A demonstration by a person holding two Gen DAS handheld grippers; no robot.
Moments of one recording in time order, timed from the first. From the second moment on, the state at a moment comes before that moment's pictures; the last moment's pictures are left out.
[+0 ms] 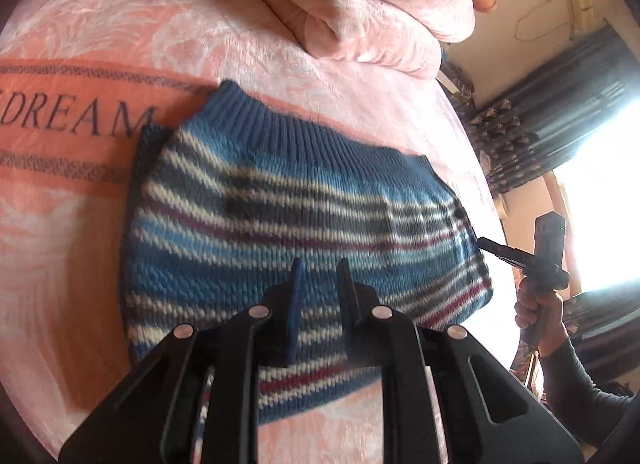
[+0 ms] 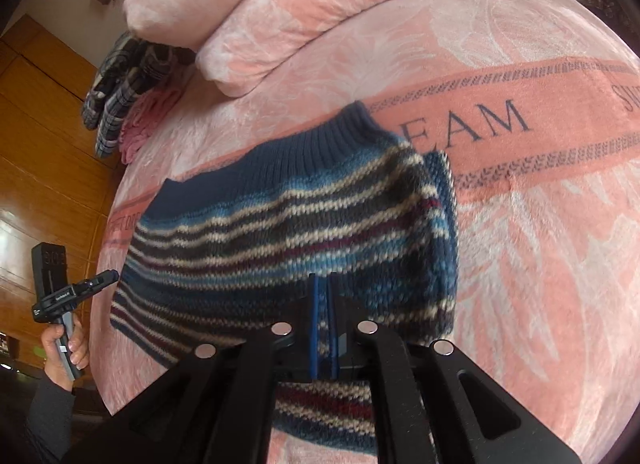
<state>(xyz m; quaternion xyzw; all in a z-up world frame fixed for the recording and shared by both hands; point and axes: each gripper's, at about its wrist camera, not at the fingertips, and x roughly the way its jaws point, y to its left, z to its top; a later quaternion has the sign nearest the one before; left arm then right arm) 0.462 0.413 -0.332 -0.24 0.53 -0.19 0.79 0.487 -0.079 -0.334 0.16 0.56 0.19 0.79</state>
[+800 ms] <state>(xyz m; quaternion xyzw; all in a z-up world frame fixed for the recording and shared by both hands) 0.382 0.458 -0.337 -0.32 0.52 -0.16 0.78 0.394 -0.060 -0.298 0.04 0.54 0.15 0.82</state>
